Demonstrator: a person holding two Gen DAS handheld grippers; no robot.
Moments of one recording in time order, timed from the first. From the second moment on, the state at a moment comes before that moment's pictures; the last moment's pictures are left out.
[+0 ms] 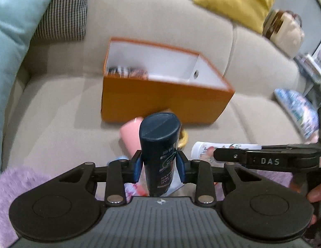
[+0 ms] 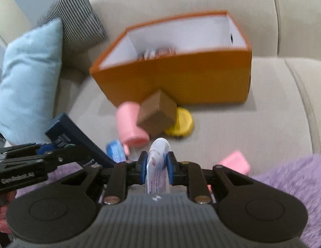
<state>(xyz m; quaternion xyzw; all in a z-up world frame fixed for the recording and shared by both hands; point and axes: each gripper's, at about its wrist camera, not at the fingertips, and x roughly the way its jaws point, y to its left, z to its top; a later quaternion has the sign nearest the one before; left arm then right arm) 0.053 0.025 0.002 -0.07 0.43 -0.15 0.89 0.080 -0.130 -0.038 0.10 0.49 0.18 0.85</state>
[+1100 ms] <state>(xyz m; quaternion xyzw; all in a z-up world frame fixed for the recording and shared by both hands) 0.360 -0.034 -0.078 -0.08 0.56 -0.24 0.79 0.337 -0.152 -0.087 0.18 0.51 0.10 0.84</state>
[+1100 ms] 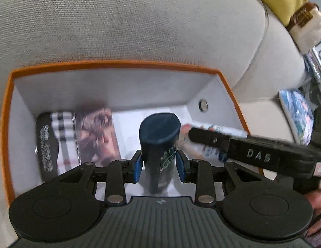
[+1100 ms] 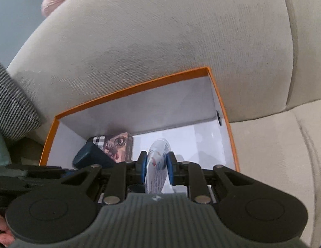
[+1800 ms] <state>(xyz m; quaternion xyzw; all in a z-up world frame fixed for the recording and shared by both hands) 0.386 -0.051 -0.112 -0.01 0.54 -0.19 0.82 0.374 -0.113 -0.116 0.12 0.59 0.11 0.79</state>
